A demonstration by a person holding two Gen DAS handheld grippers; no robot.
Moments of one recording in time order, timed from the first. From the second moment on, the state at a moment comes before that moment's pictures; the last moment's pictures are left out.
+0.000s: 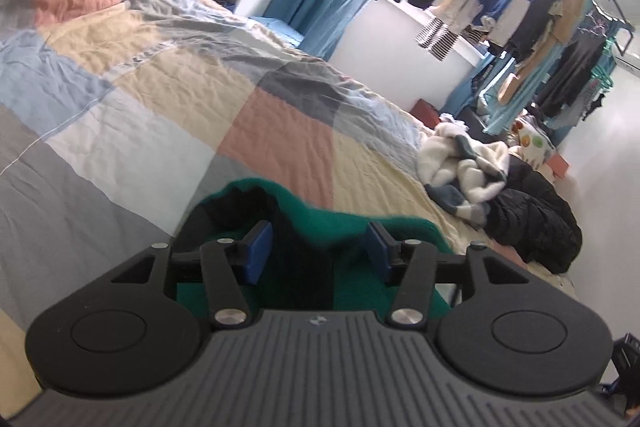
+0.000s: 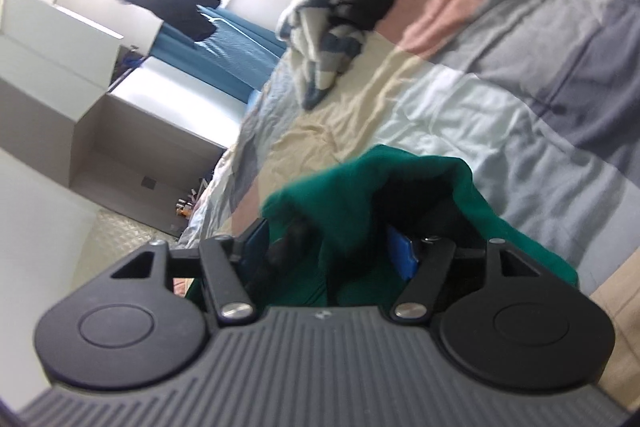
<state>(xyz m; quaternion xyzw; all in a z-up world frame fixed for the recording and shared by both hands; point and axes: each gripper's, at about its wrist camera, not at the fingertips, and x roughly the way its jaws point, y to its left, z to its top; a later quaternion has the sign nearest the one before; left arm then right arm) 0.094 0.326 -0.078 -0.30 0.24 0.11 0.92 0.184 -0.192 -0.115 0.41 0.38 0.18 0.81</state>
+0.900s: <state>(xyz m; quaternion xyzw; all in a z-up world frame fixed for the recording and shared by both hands) 0.112 0.253 -0.100 -0.23 0.28 0.02 0.93 0.195 -0.118 -0.118 0.26 0.37 0.19 0.87</state>
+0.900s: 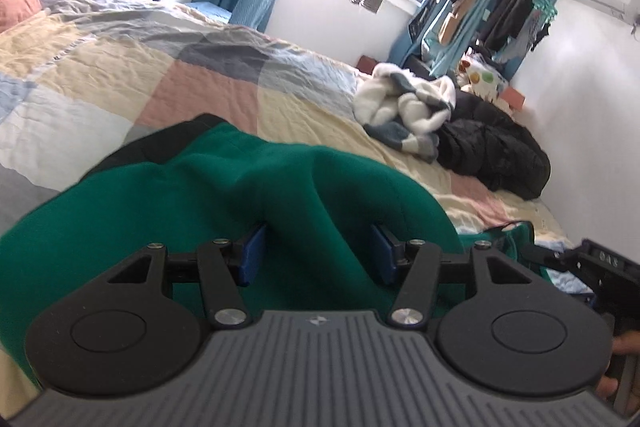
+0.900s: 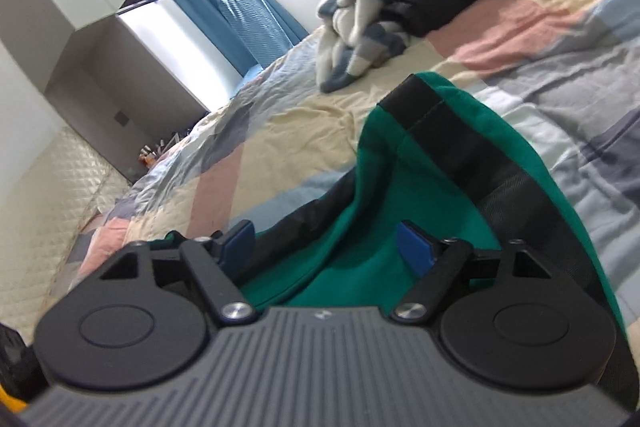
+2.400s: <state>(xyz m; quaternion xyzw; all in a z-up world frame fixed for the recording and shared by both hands) 0.130 0.240 -0.108 -0.12 0.34 0.08 0.93 0.325 -0.102 -0.169 0.21 0.45 0.12 0.86</state>
